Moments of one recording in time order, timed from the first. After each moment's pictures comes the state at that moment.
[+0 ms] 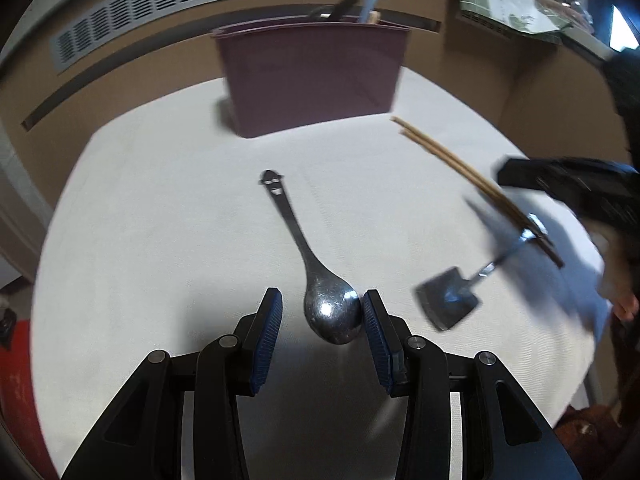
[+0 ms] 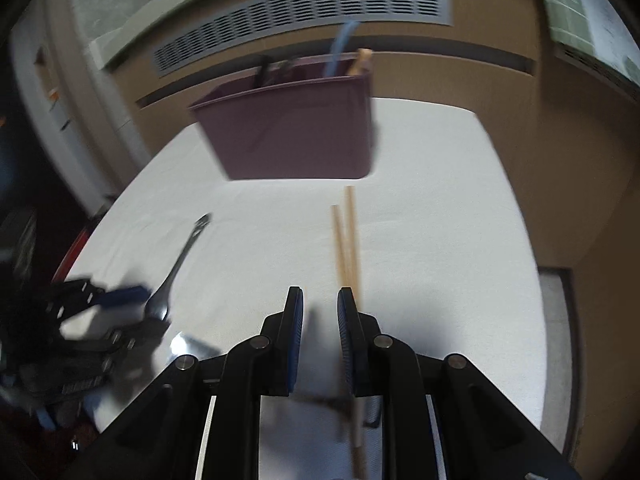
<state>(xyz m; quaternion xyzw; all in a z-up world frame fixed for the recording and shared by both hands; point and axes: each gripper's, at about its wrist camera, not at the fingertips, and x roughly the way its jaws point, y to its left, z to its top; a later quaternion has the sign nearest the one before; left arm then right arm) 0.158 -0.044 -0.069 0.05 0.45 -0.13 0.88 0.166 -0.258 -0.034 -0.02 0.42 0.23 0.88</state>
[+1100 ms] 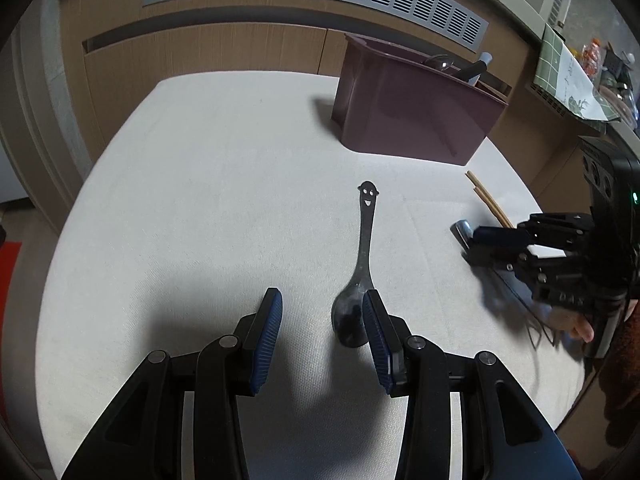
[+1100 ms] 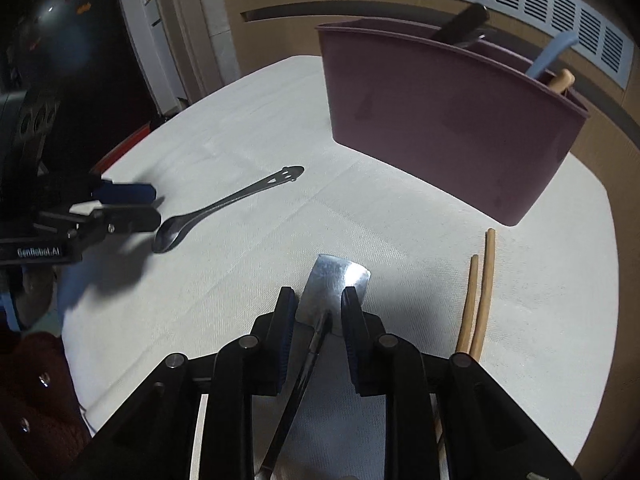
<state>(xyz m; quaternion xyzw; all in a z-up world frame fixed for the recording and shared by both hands) 0.165 0.038 -0.064 -0.08 0.45 -0.08 0.88 0.225 -0.195 -0.061 -0.12 0.46 0.35 0.81</state>
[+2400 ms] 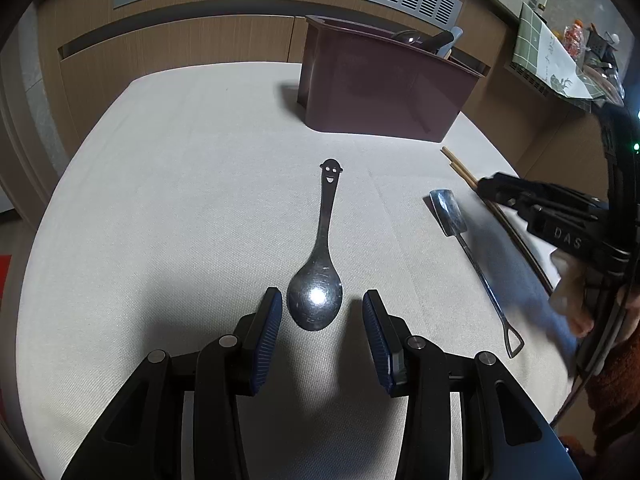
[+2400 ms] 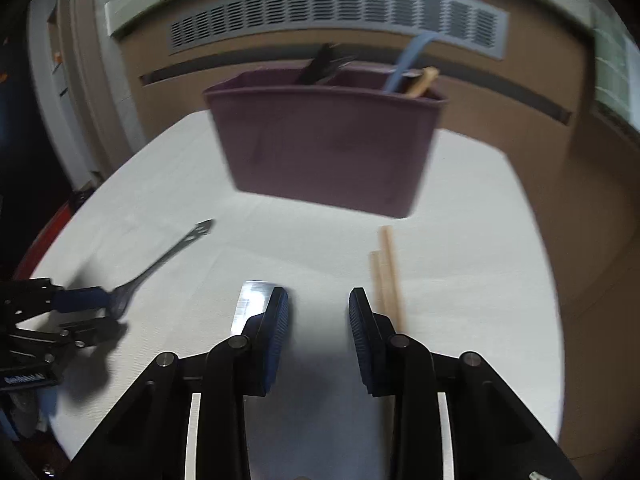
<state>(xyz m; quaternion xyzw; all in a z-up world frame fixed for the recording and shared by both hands) 0.161 0.015 -0.071 -0.06 0.46 -0.11 0.88 0.216 -0.220 -0.046 -0.08 0.40 0.15 0.90</state>
